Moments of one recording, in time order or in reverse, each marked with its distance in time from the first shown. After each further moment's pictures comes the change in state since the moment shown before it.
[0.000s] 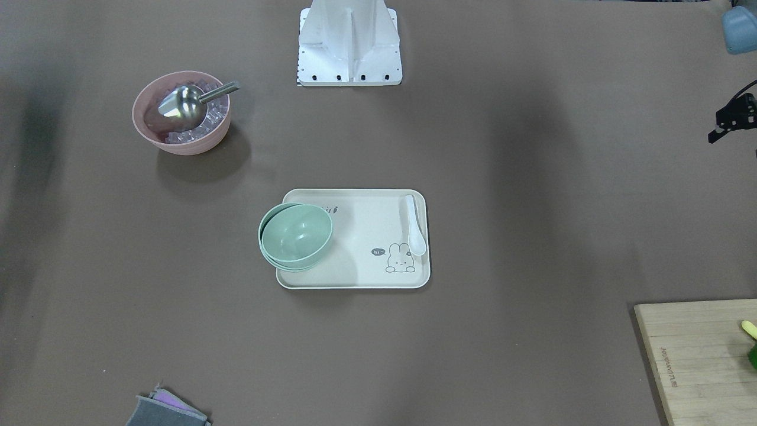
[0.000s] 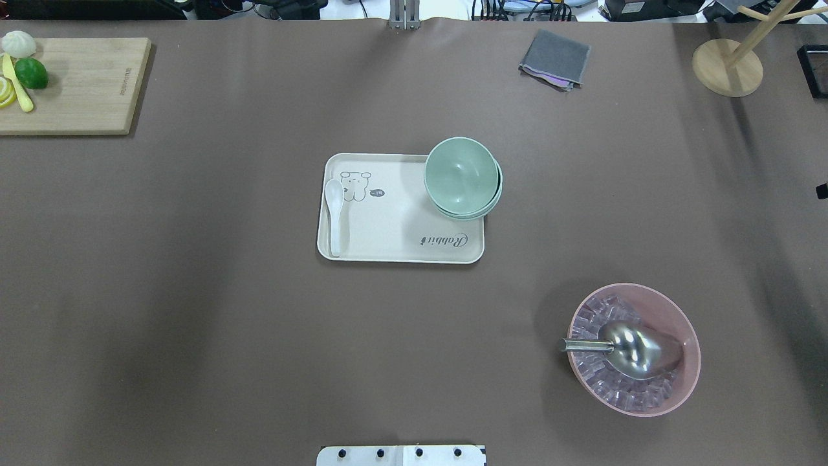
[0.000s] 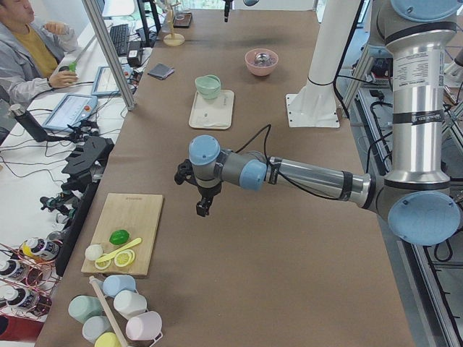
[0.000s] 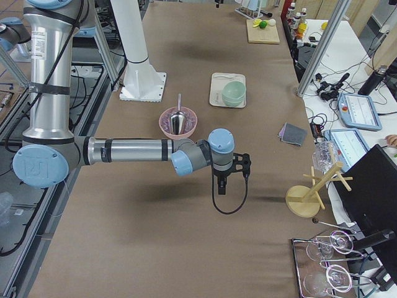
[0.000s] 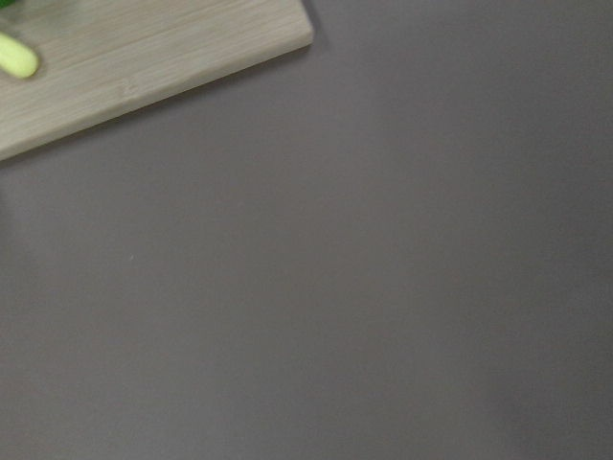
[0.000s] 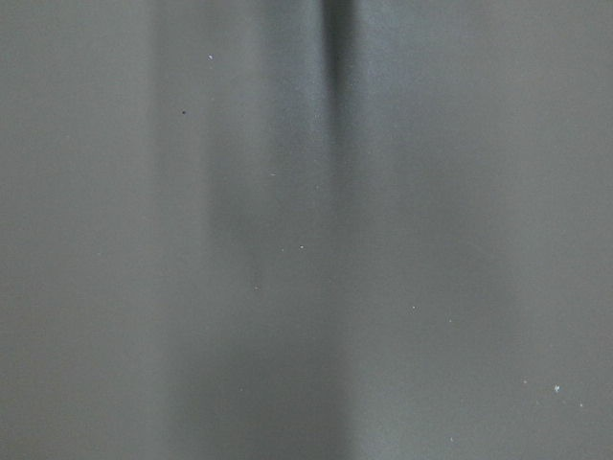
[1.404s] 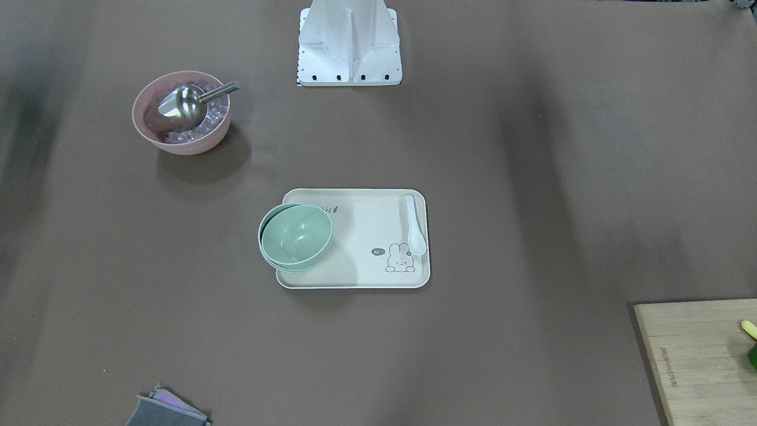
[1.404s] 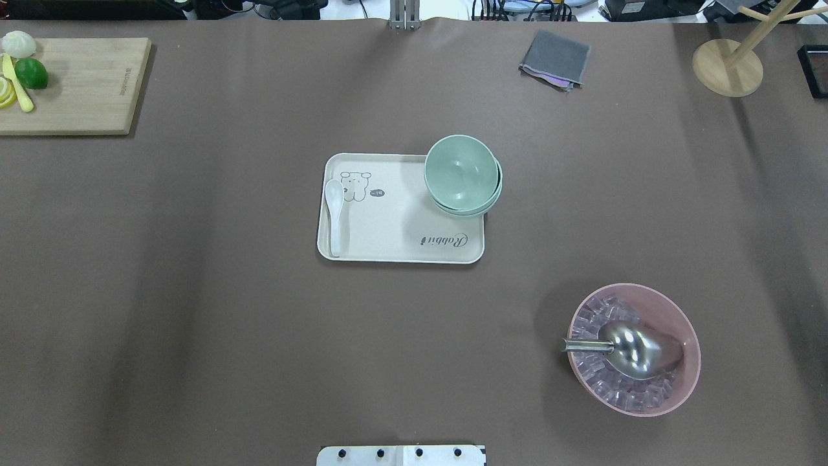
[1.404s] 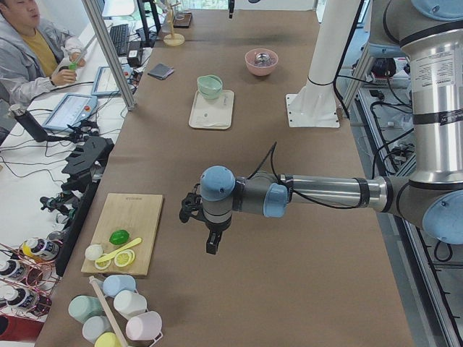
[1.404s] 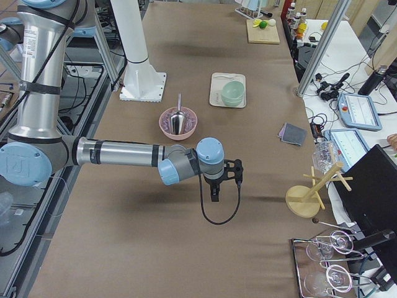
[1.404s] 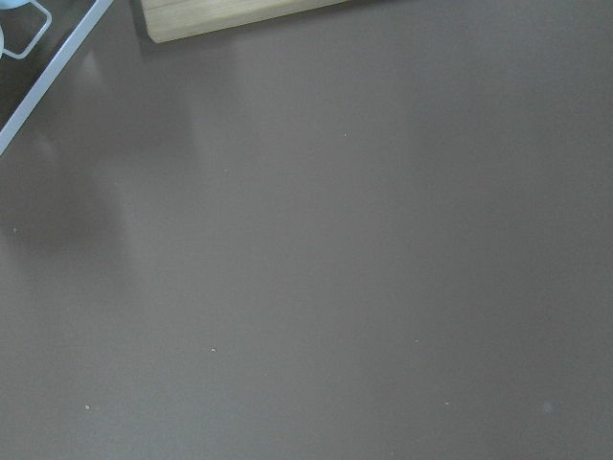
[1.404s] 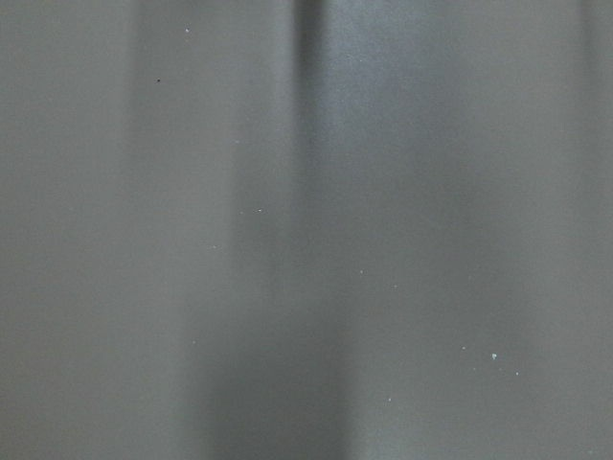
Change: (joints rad) left arm -0.112 0.052 0.042 0.014 0.093 0.017; right arm 0.070 -0.079 -0.001 0.055 0.024 -0.116
